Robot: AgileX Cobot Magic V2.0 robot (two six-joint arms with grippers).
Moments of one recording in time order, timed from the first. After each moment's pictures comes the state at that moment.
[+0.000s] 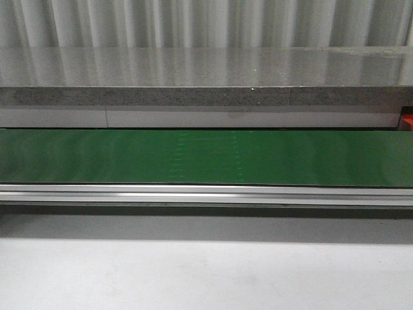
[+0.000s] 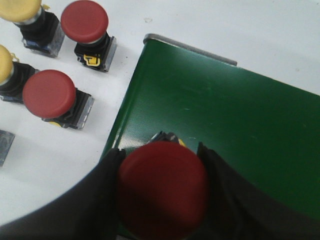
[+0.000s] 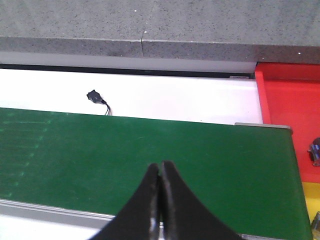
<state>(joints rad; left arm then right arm) 0.02 1.46 -1.00 0.16 0.61 -0.34 -0.09 0.68 -0.66 0.35 0.51 -0.30</state>
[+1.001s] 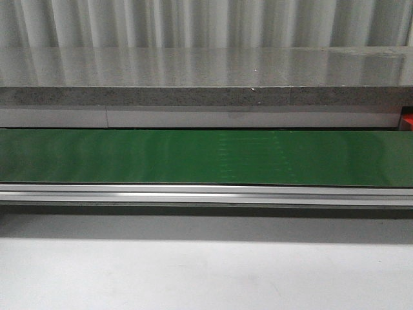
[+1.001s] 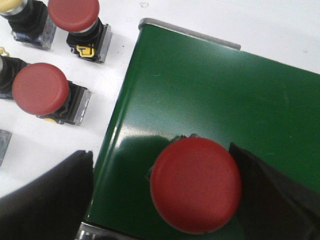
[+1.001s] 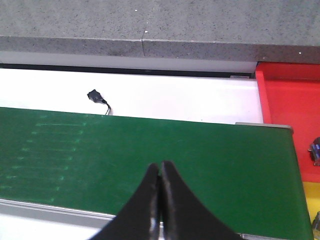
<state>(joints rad) 0.02 1.48 -1.01 0.15 0.63 -0.28 -0.09 0.68 -0.66 0.35 0.51 -0.30</state>
